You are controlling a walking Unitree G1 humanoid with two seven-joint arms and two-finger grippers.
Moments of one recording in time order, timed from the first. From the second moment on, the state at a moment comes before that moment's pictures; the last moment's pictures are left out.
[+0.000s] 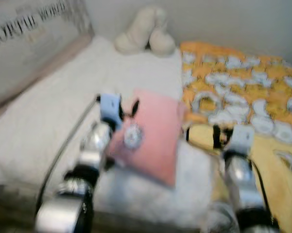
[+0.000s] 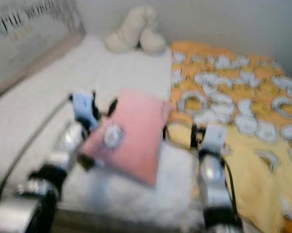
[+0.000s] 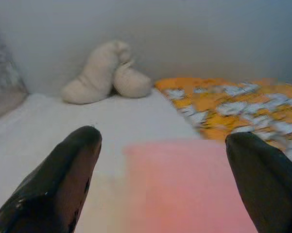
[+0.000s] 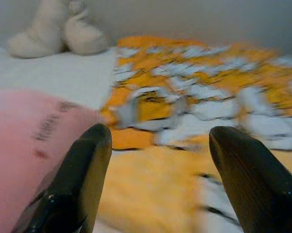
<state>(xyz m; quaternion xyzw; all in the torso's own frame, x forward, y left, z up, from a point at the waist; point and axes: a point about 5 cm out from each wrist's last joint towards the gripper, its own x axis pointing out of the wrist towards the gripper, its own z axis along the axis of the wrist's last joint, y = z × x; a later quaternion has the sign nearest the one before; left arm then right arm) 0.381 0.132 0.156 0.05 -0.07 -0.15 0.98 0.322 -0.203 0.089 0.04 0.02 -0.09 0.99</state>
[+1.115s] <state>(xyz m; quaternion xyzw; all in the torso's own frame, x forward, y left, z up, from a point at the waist) 0.386 0.121 0.123 0.09 0.22 -0.28 0.93 0.330 -0.136 0.046 0.24 0.23 0.11 0.94</state>
